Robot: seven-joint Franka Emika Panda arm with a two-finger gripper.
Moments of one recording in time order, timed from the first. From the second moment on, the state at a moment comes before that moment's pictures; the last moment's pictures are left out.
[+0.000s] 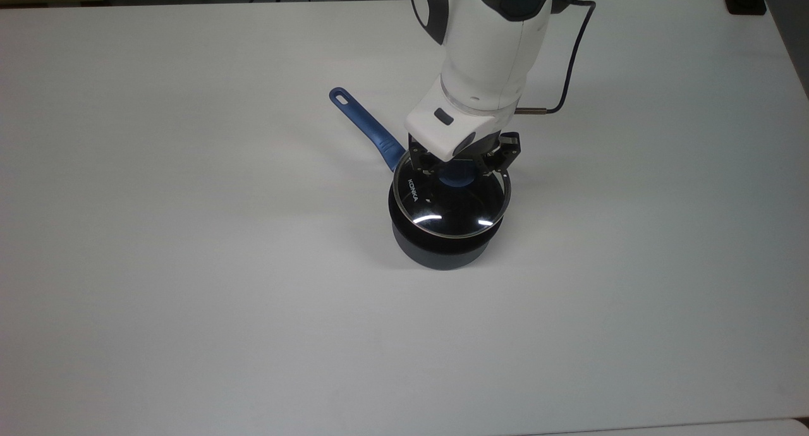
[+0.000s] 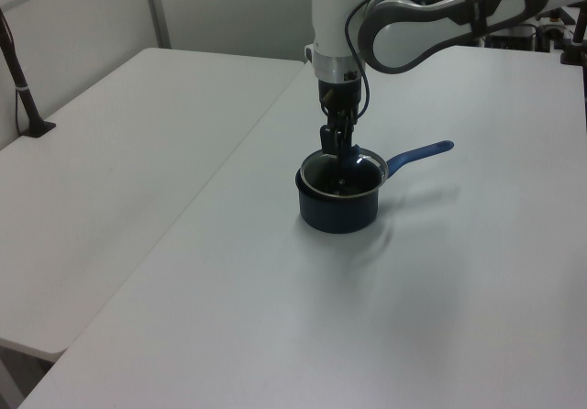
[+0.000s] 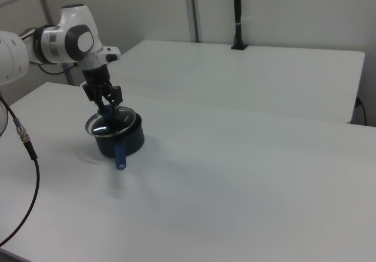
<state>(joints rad) 0.31 0.51 -0.03 -1.34 -0.04 1.87 0.26</state>
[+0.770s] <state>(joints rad) 0.31 0.54 -0.04 -1.34 -0.05 1.91 0.30</state>
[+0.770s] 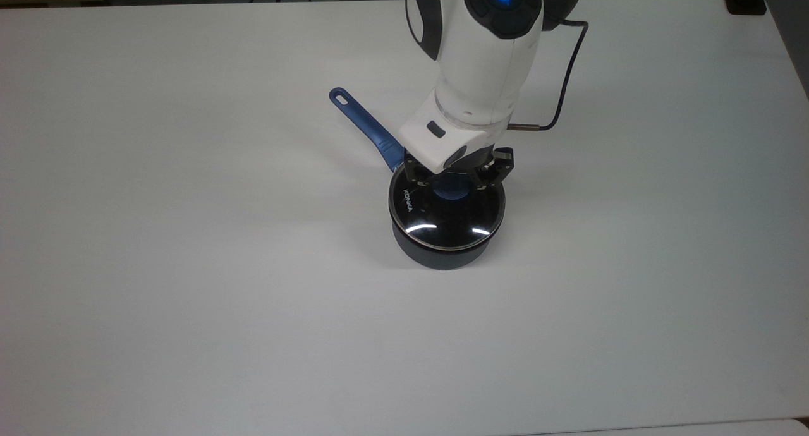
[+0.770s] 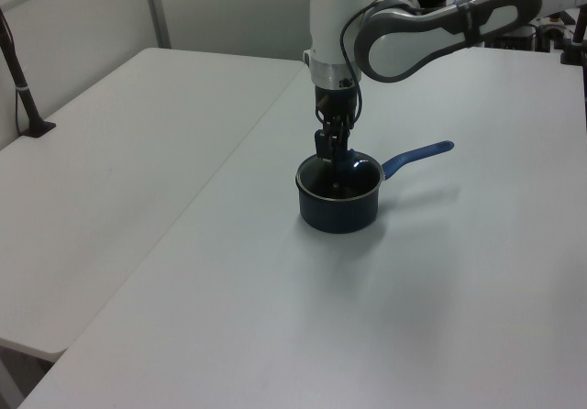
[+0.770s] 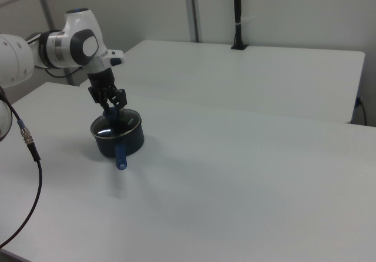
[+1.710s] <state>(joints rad) 0.30 0.49 -0.04 -1.32 -0.05 1.85 0.30</state>
